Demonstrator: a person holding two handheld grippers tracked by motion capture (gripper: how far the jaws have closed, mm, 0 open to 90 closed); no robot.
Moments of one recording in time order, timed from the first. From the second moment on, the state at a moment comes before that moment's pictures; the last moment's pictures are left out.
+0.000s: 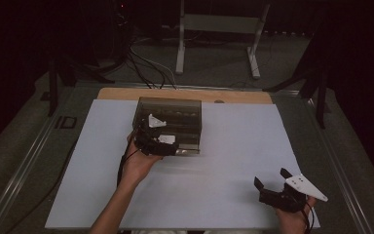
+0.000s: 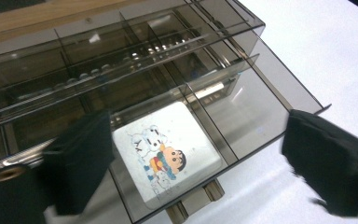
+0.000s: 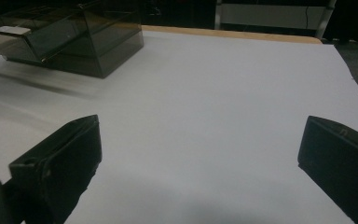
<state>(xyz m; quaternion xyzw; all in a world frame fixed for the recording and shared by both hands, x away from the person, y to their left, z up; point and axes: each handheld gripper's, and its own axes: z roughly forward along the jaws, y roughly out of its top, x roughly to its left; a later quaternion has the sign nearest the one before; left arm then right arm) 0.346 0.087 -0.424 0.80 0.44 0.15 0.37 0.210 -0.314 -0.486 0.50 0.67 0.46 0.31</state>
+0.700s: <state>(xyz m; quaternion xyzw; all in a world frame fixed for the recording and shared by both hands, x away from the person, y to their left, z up) 0.337 0.081 -0.421 0.82 0.40 0.15 0.38 0.209 -0.314 -0.486 0.50 0.67 0.46 0.31</state>
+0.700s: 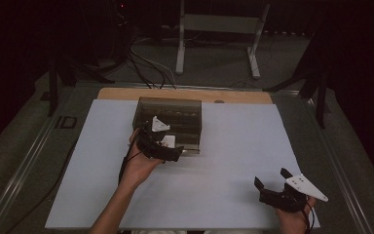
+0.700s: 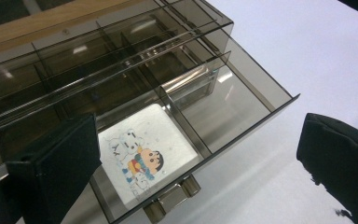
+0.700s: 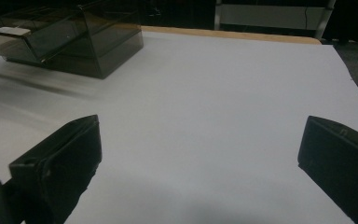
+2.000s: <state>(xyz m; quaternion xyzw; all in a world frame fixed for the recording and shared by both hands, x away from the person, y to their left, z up) 0.320 0.071 -0.427 0.84 0.33 0.13 0.40 0.209 -0.315 -0.485 0.50 0.67 0.46 0.31</state>
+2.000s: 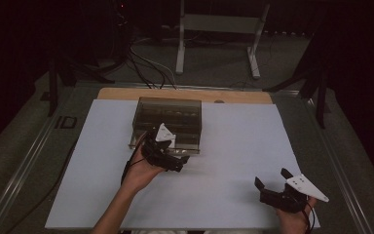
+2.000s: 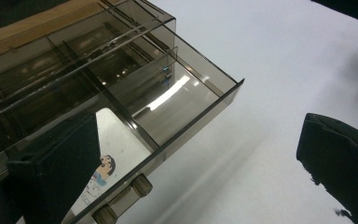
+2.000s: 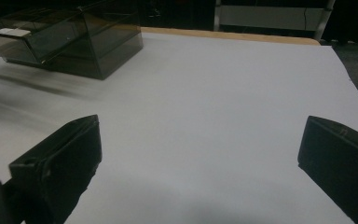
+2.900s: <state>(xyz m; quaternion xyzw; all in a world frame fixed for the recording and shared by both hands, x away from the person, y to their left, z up) 0.310 0.069 -0.434 0.86 0.32 0.13 0.39 0.209 -0.315 -0.485 0.50 0.67 0.46 0.31</state>
